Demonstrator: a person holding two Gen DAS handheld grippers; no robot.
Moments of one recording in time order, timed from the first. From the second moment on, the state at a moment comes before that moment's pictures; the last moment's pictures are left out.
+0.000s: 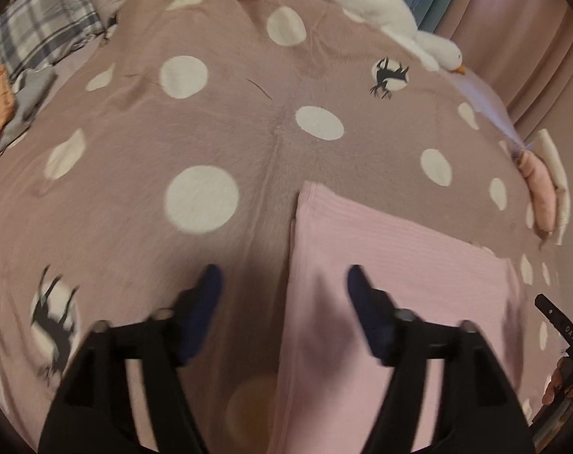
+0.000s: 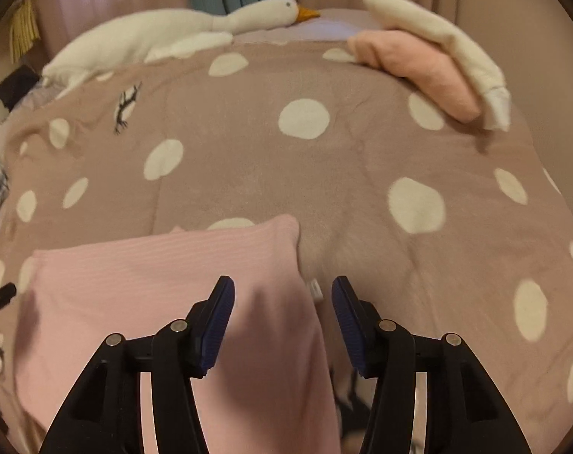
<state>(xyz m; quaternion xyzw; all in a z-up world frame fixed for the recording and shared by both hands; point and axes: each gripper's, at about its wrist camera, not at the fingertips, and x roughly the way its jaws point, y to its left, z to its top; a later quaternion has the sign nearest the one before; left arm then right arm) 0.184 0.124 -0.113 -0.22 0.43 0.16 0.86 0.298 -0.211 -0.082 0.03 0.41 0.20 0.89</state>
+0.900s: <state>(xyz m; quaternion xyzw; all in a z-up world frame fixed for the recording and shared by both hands) 0.135 0.075 -0.176 -0.34 0.43 0.07 0.83 0.226 -0.254 -0.165 0.23 0.46 0.19 0.84</state>
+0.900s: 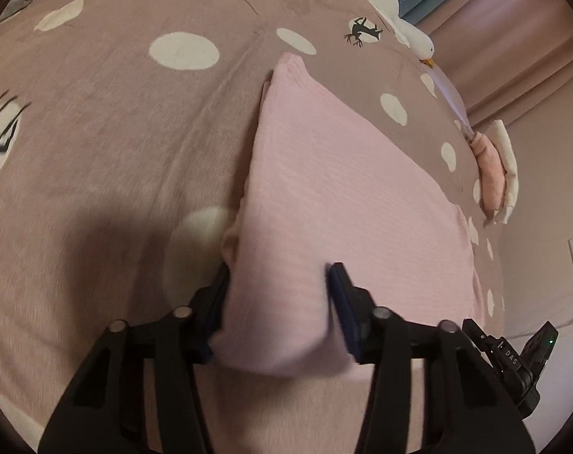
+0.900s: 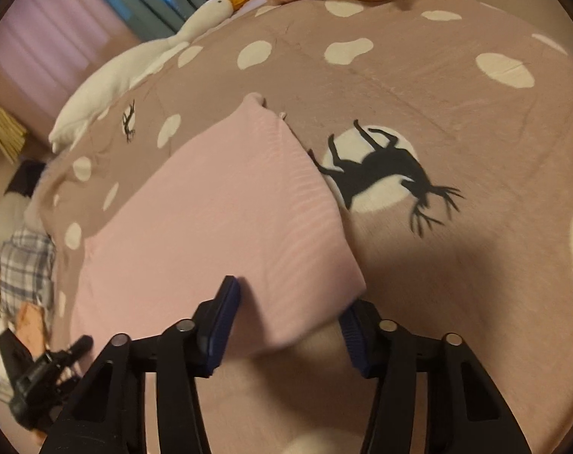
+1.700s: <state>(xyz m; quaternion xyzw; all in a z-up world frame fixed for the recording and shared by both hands) 0.023 0.046 -0.149 -0.30 0.44 0.02 0.84 0.121 -0.280 -0.113 0.18 0.41 0.12 0.89</state>
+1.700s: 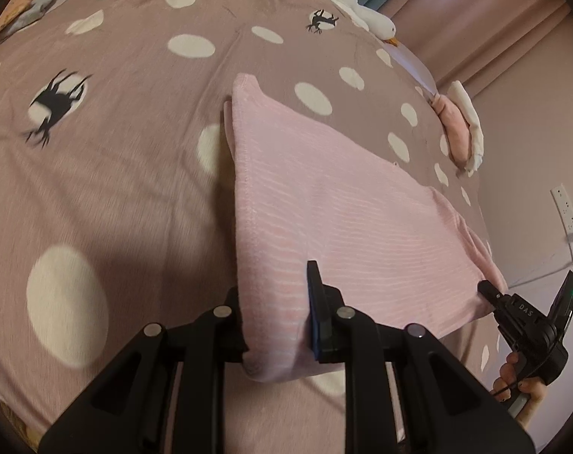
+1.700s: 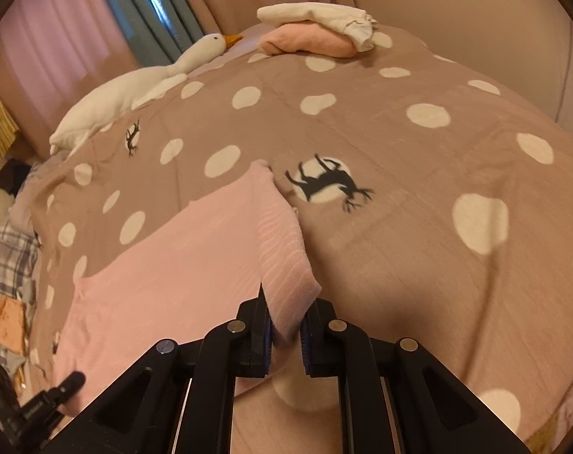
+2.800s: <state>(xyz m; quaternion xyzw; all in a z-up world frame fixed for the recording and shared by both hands) 0.032 0.039 -0.180 -0.25 0.47 0.04 0.84 0.132 -0.274 -0.163 0.16 0.49 0.06 0.86</state>
